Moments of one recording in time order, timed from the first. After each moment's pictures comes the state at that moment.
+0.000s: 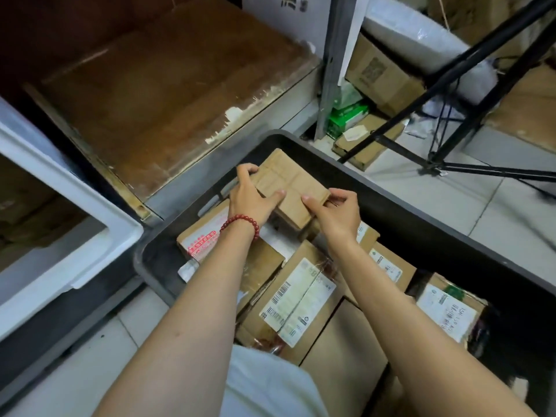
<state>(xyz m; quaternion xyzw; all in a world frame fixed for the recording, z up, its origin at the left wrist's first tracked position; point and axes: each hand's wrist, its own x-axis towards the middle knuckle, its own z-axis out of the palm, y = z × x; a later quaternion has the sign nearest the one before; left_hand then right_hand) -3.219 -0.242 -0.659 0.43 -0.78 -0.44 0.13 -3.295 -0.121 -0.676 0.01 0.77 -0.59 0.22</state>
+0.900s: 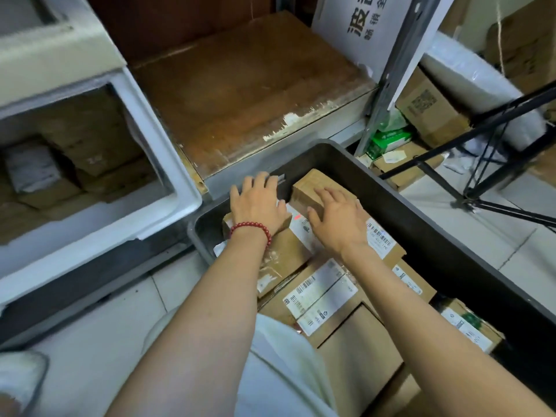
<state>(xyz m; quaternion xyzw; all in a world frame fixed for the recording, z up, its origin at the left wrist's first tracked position) -3.153 -0.248 -0.637 0.42 -0.90 -0.06 0.02 -3.261 -0.141 -0.646 -0.44 0.88 -0.13 0.11</state>
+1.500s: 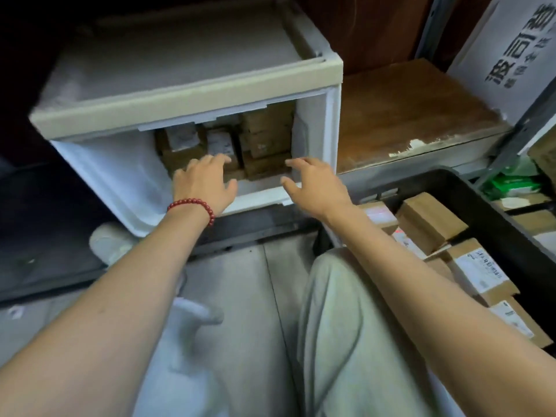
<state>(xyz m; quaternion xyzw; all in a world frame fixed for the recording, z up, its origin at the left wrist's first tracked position) -2.856 -0.261 -0.518 0.62 -0.78 0.00 0.07 -3.047 -0.214 -0.535 -0.68 0.69 -0.21 0.14</state>
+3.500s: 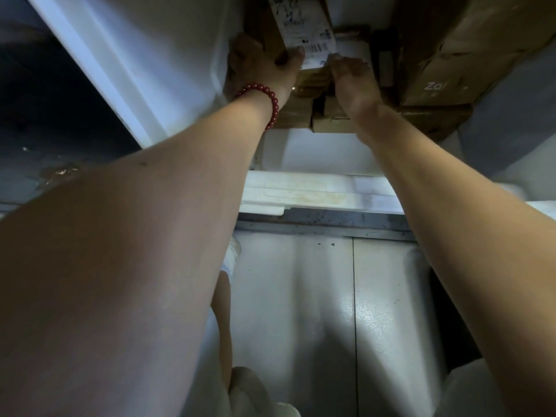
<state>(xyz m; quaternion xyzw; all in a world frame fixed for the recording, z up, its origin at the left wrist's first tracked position) -2.764 -0.469 -0.619 0.76 -0.51 -0.24 0.32 -2.896 -0.489 -0.655 -0.53 0.64 -0.37 0.41</state>
